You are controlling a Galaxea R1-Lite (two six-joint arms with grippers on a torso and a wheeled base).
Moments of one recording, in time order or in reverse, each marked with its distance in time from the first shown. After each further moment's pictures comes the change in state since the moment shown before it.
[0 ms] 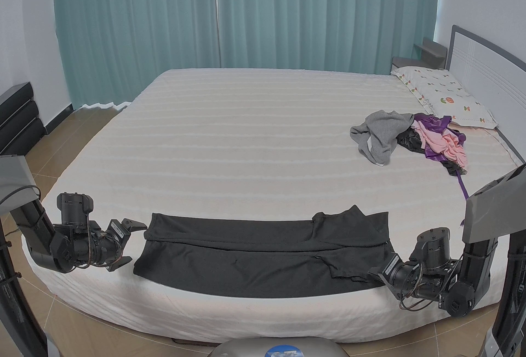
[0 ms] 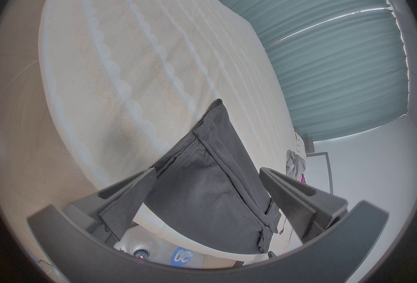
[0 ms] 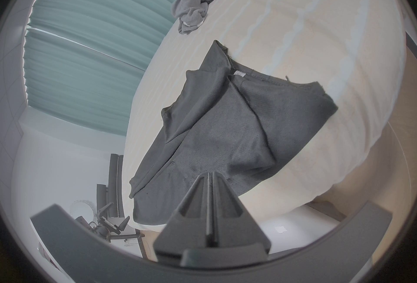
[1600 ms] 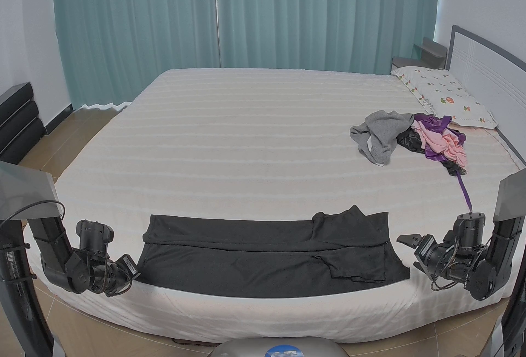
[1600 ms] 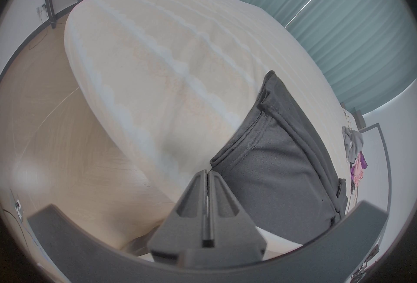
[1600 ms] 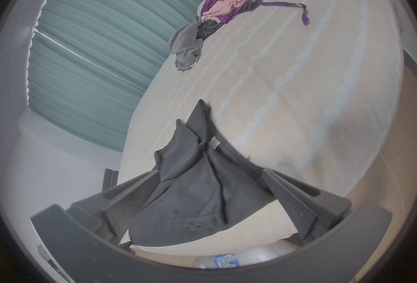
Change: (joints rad) left arm -0.084 0.120 0.109 -0.022 0.311 0.197; right arm -0.296 -0.073 0.036 -0.012 0.093 -0.196
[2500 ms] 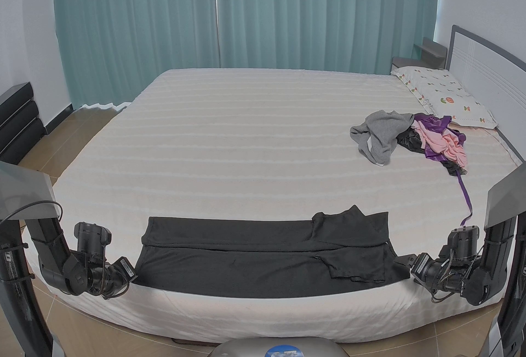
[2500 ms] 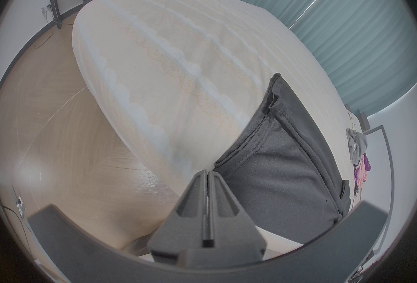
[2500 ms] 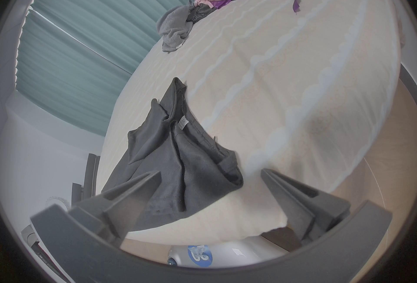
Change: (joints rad) left arm 0.008 -0.013 0.030 0.001 0.031 -0.003; right arm -0.020 0.110 0.039 -0.010 0.006 -0.130
